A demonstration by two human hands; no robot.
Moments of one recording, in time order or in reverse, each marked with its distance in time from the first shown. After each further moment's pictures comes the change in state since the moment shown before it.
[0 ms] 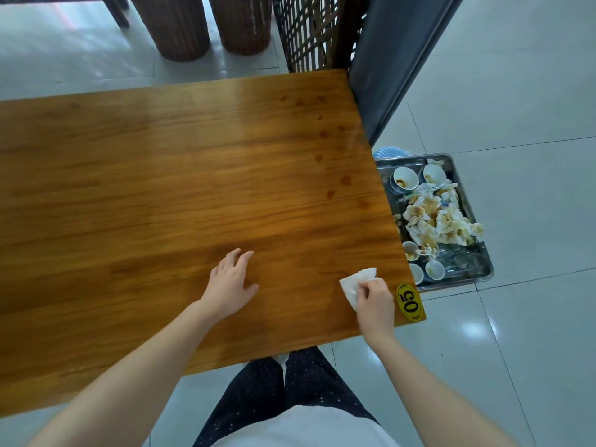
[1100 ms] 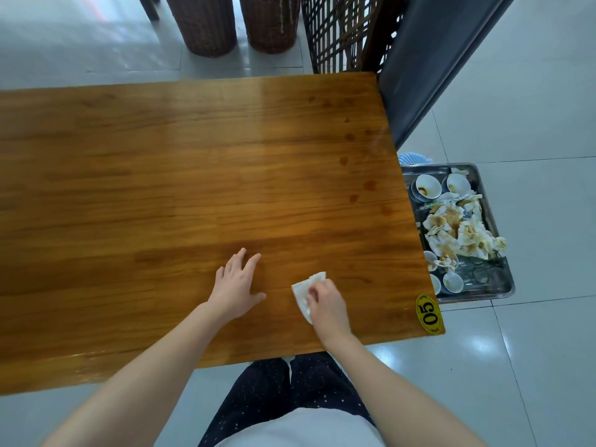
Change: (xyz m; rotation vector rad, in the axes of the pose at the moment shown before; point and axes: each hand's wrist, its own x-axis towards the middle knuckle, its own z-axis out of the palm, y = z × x) left_hand -0.011 -0.020 -0.001 0.079 -0.039 -0.074; right_hand -0.033 -0.077 0.064 0.010 -0.335 -0.217
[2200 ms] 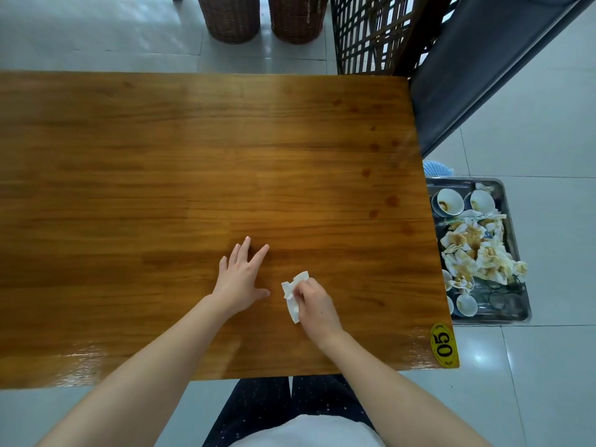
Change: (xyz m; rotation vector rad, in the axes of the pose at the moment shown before) left_hand 0.033 -0.005 -0.019 0.039 0.011 -0.078; right_hand 0.038 -0.025 0.022 -0.088 -0.134 -0.241
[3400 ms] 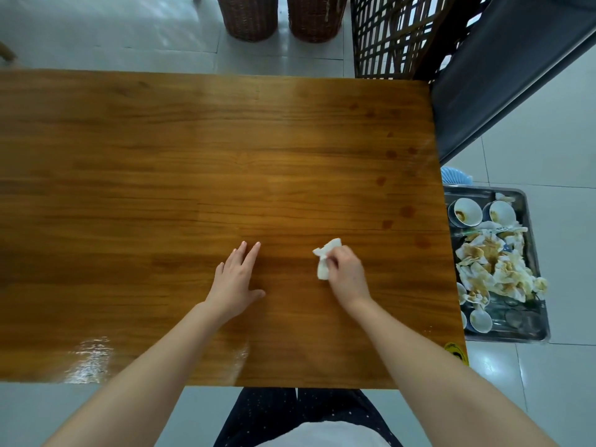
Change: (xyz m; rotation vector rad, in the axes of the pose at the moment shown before) left_hand -0.007 -0.016 -0.015 -0.129 0.042 -0.057; right_hand 0.075 0.024 -0.049 0.063 0.147 0.024
